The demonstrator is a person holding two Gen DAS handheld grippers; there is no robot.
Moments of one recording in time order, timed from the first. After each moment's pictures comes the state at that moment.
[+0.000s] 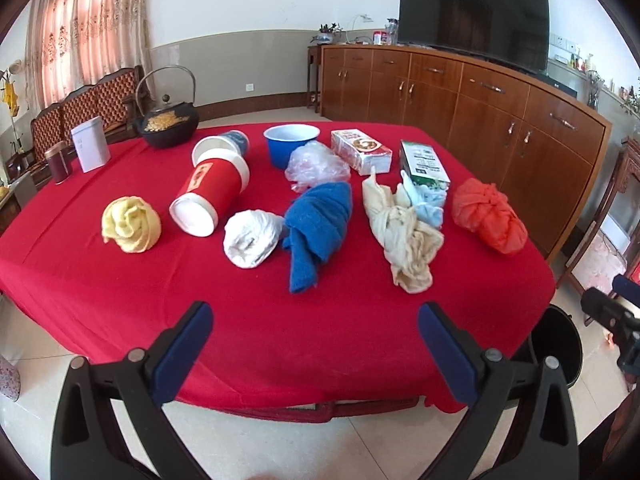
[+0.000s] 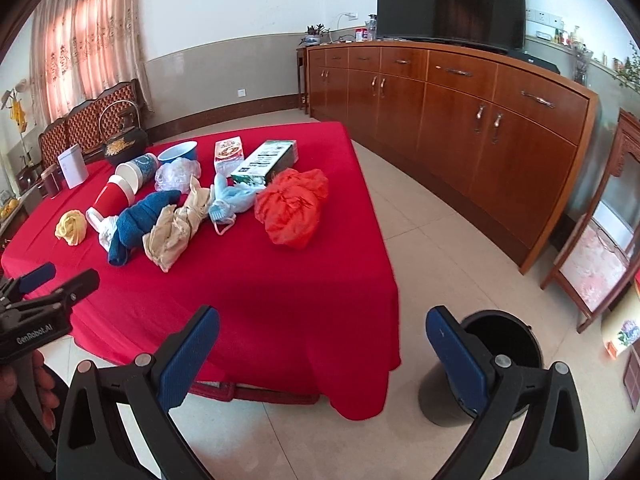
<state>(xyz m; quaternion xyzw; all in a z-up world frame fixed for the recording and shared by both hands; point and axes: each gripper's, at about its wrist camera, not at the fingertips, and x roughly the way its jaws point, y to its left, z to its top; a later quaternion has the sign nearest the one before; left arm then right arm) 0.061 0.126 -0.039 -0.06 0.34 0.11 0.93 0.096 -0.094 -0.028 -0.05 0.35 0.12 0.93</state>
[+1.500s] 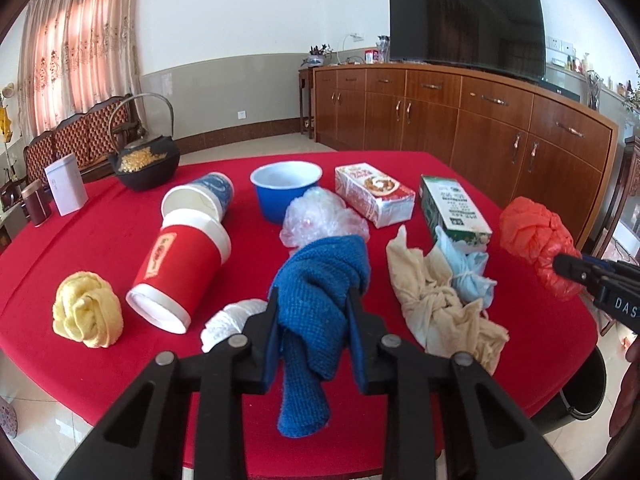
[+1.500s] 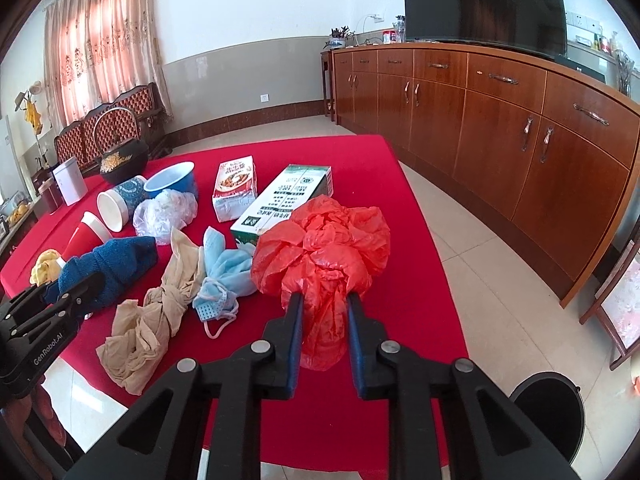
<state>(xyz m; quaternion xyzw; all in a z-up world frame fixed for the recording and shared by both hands) 0.133 0.150 -0.040 -0.04 0.29 0.11 0.95 0.216 -0.039 -0.048 -0.04 0.33 0.17 0.93</state>
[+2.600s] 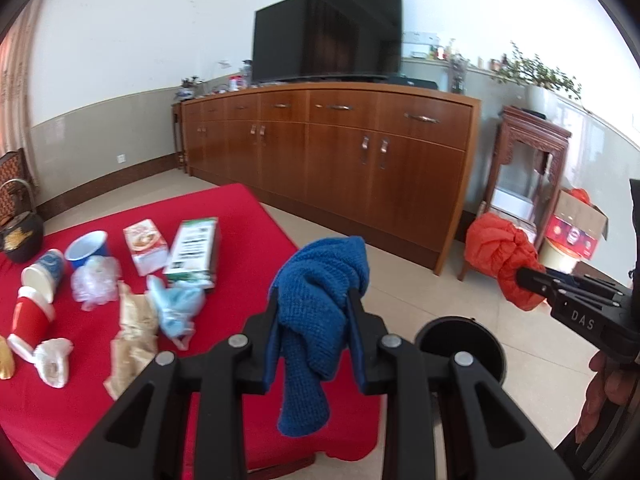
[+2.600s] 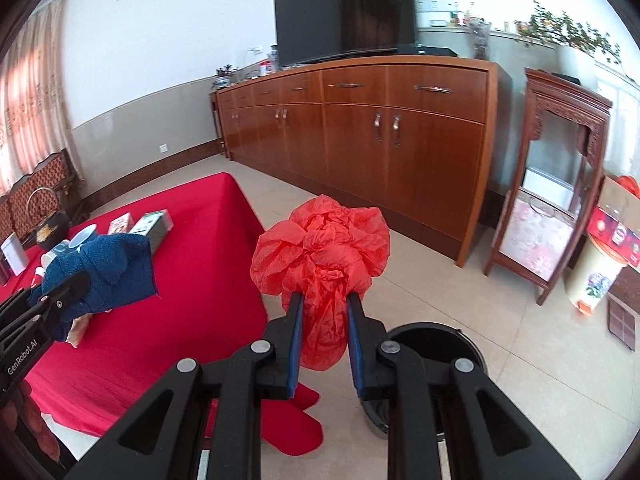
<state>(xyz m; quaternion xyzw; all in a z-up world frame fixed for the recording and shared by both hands) 0.117 -0.039 0.004 0.00 0.26 -0.12 0.96 0.111 -0.241 -0.006 0.03 0.29 -0.01 0.95</state>
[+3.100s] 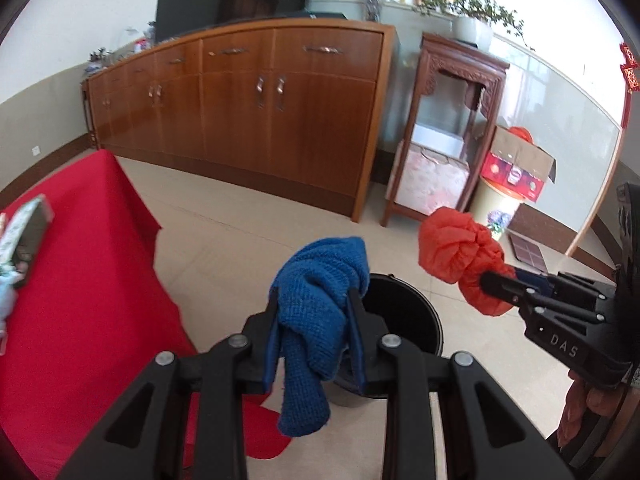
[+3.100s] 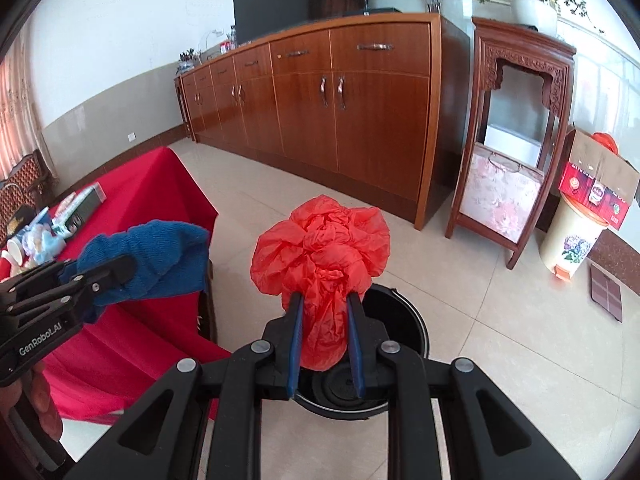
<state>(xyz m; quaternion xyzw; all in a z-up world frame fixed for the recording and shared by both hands) 0.153 -0.188 -0.052 0.03 0.34 -0.26 0.91 0.094 -0.363 -0.069 0.04 0.34 -0.05 0.94</state>
